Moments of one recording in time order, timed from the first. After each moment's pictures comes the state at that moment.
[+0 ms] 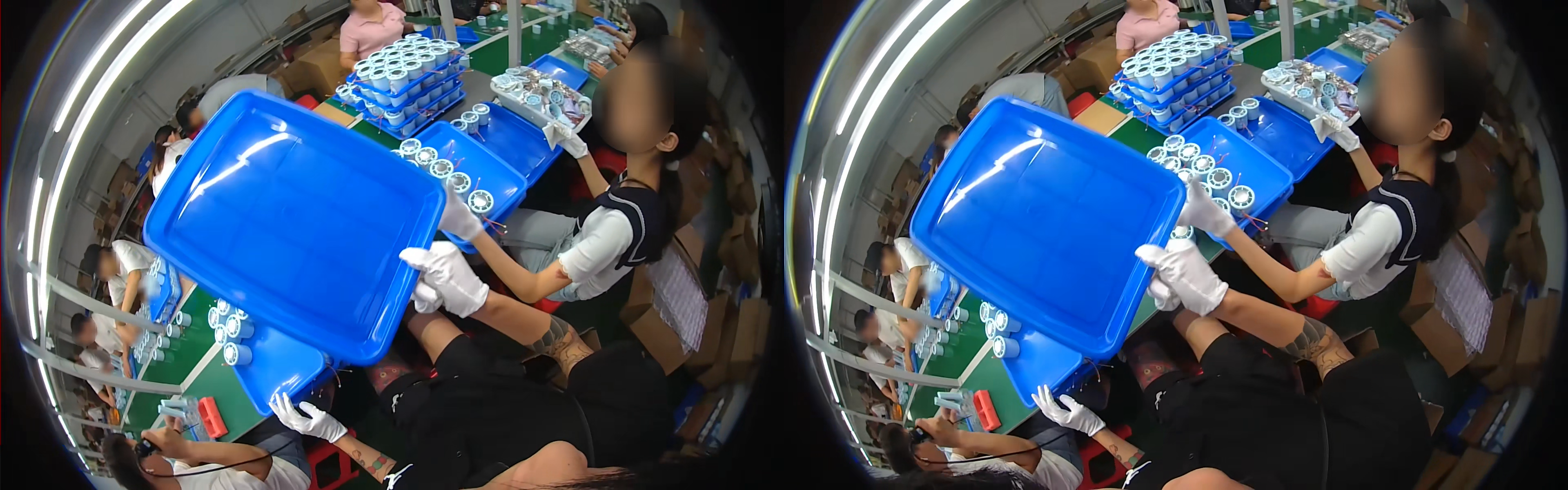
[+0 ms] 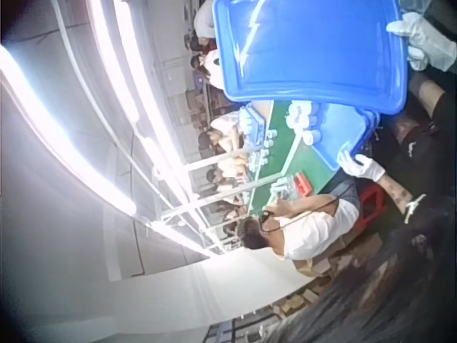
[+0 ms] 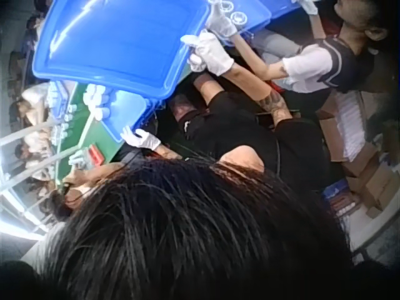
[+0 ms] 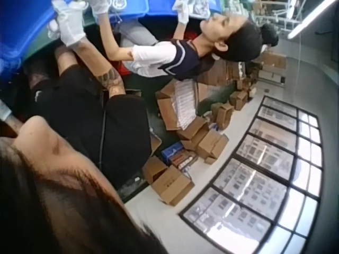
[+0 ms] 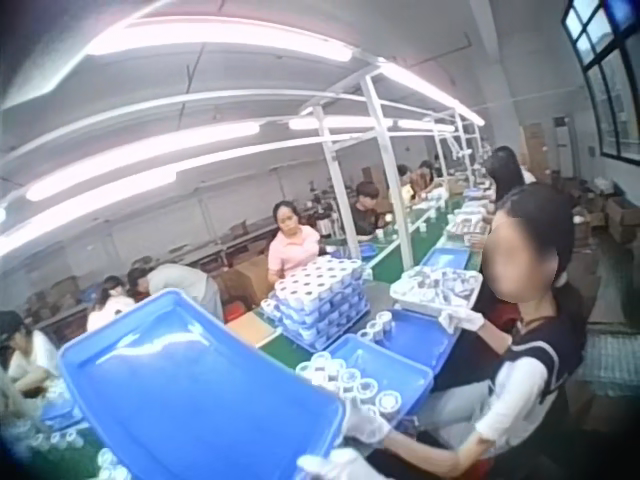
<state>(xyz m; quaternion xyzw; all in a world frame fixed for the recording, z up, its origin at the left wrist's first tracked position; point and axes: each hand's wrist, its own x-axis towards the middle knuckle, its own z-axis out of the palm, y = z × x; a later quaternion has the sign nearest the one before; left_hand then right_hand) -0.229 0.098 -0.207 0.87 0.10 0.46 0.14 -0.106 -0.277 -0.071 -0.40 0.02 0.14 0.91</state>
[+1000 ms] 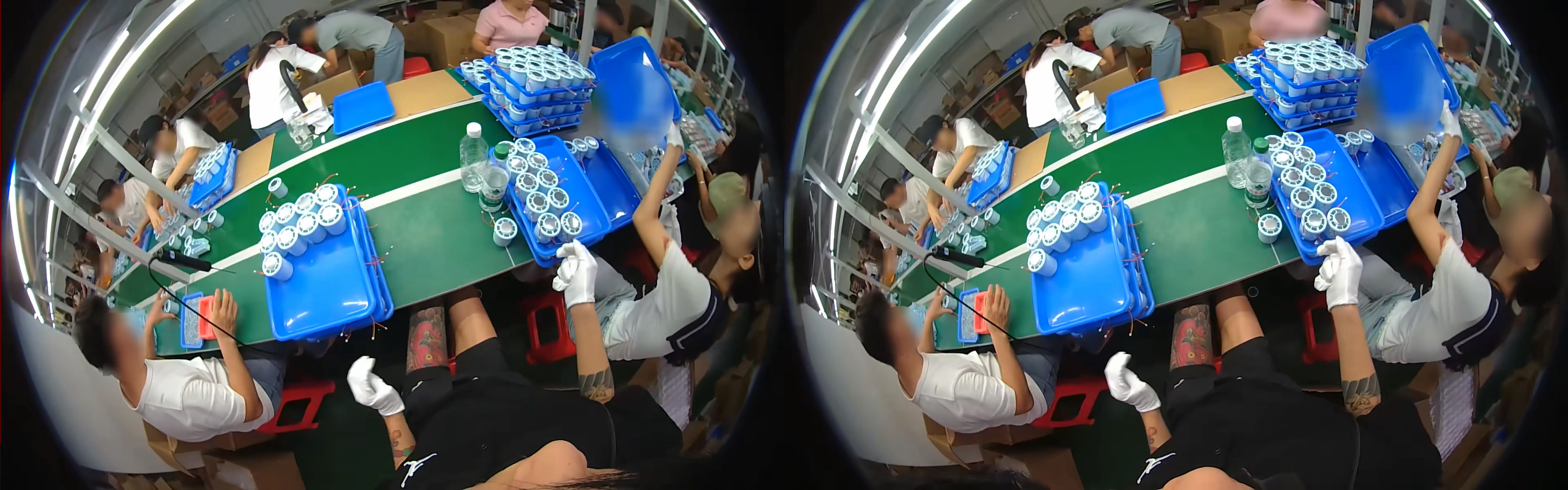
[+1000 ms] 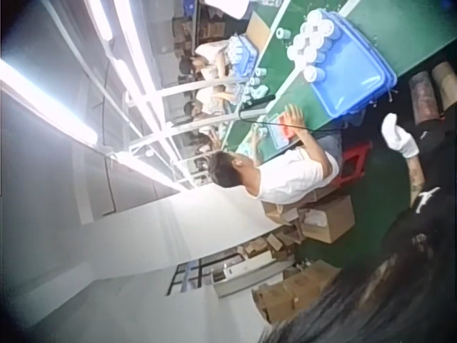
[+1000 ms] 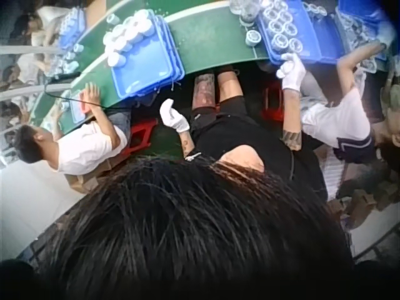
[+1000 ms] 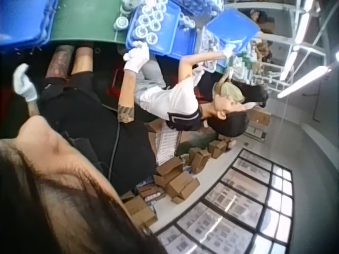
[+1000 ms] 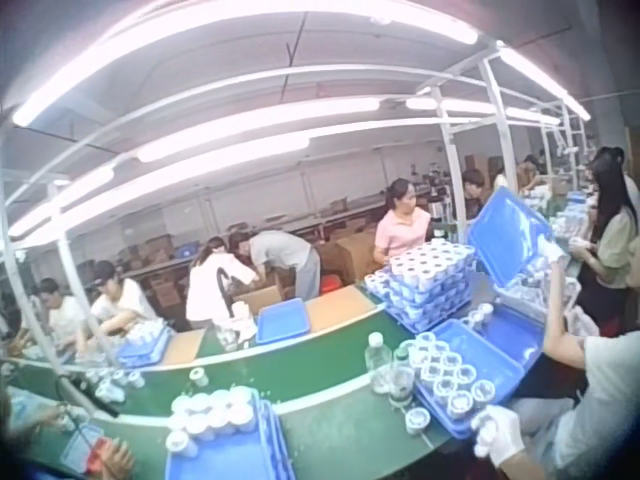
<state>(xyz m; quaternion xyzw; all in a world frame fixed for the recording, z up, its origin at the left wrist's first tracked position) -0.262 0.017 -0.247 0.78 0.14 0.51 0.32 -0.085 -0.357 -0.180 -0.42 0.21 -0.05 0.88</state>
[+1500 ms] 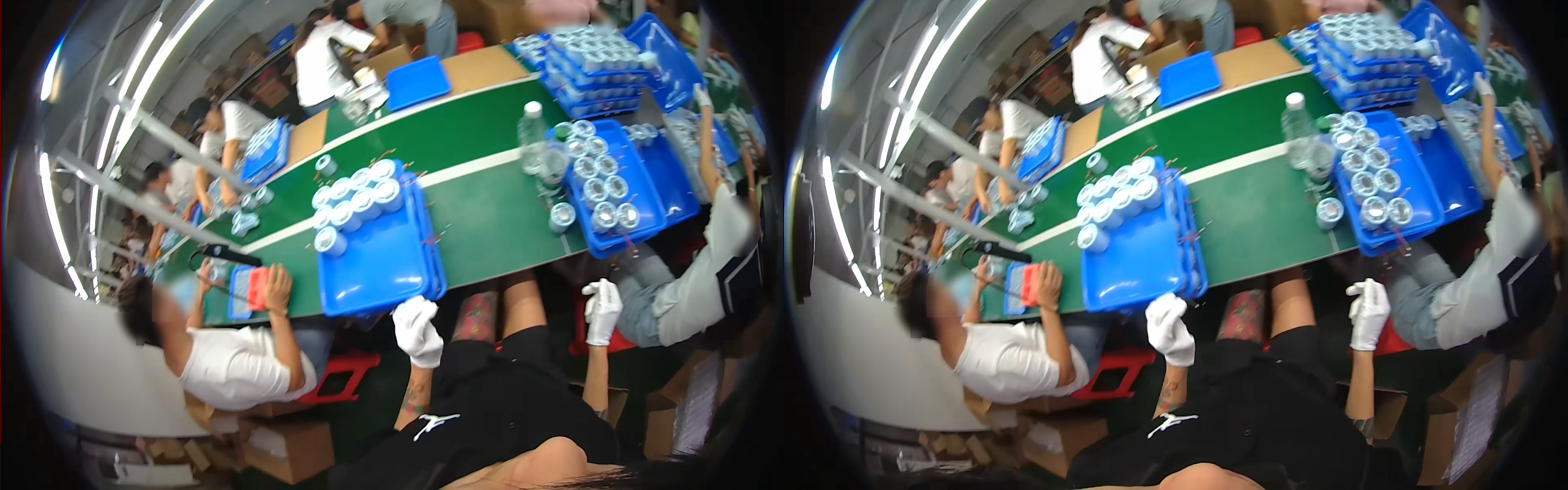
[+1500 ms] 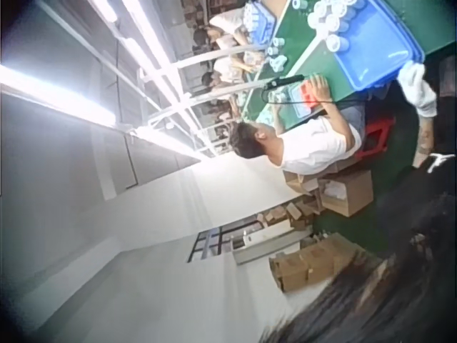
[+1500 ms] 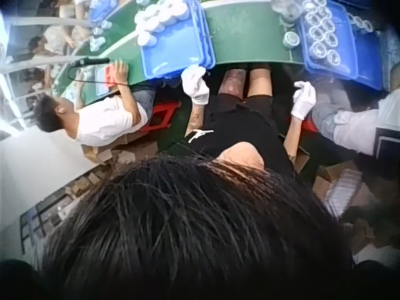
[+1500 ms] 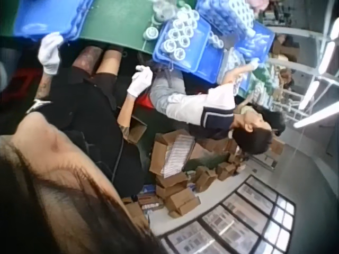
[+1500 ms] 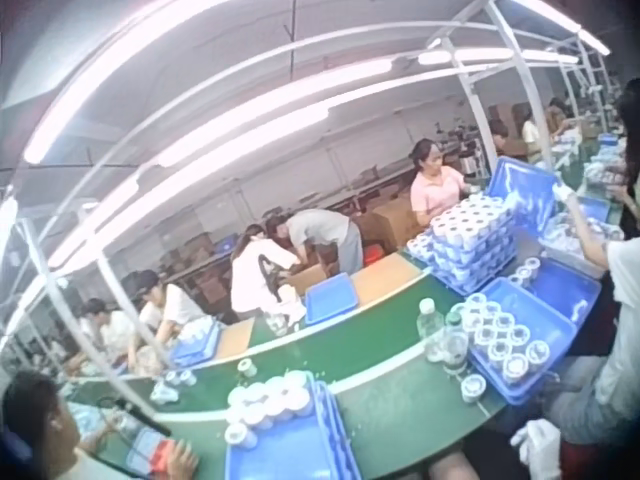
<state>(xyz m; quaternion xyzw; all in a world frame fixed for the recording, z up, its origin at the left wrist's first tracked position) -0.186 0.029 -0.194 0.80 -0.11 0.50 0.33 -0.149 -0.309 -0.265 -0.59 0.21 -0.13 0.77</state>
